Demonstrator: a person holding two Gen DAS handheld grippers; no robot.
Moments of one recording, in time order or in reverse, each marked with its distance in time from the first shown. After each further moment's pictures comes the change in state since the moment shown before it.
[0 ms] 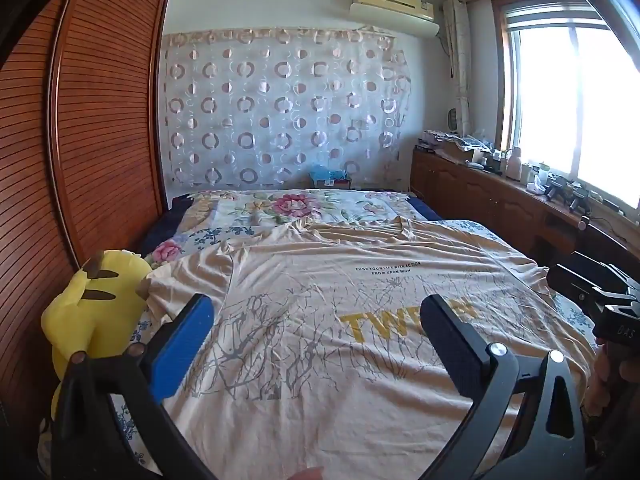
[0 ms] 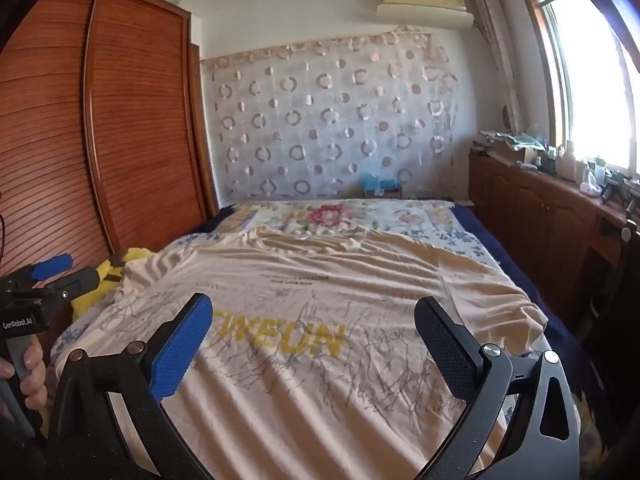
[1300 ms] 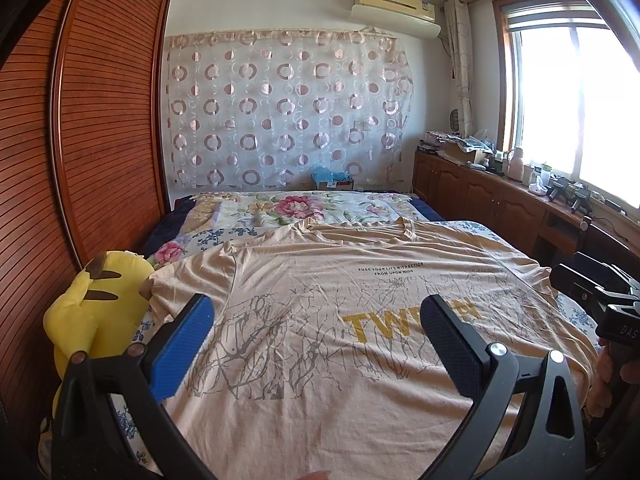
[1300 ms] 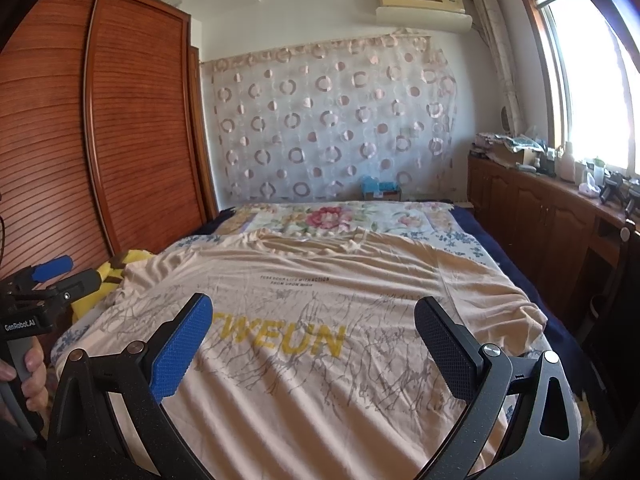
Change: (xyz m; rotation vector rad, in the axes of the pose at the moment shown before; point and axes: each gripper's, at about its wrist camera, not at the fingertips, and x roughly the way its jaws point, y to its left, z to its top) left arm -0.002 0.004 -0.001 -0.018 0.003 -0.009; right arm 0.000 0.010 -0.007 -0.002 -0.009 -0.004
